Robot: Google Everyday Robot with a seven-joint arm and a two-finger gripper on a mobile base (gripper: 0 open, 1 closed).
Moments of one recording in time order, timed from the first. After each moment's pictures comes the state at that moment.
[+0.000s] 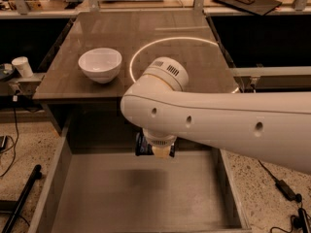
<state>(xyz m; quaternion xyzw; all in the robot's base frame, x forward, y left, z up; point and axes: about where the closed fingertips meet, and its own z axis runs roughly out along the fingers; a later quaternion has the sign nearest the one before) 0.481 -0.031 0.729 -0.65 0.74 -0.13 0.08</state>
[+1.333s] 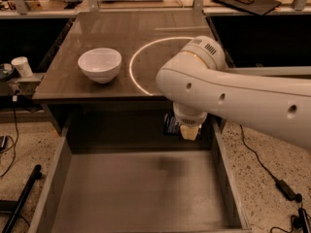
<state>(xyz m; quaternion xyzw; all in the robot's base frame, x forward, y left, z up) 0.525 -0.116 0.753 -0.60 0.78 -0.16 0.07</state>
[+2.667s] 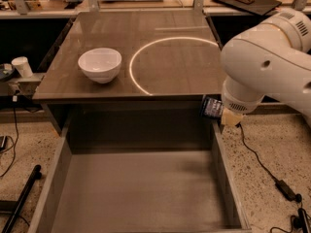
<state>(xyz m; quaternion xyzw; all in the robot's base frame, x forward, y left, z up) 0.522 -0.218 0.815 -0.53 0.82 -0.18 0.13</state>
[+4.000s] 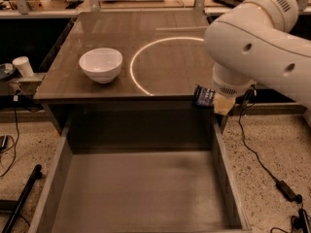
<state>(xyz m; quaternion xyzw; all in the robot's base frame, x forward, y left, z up) 0.547 -0.202 0.846 -0.53 0.81 -0.21 0.13</state>
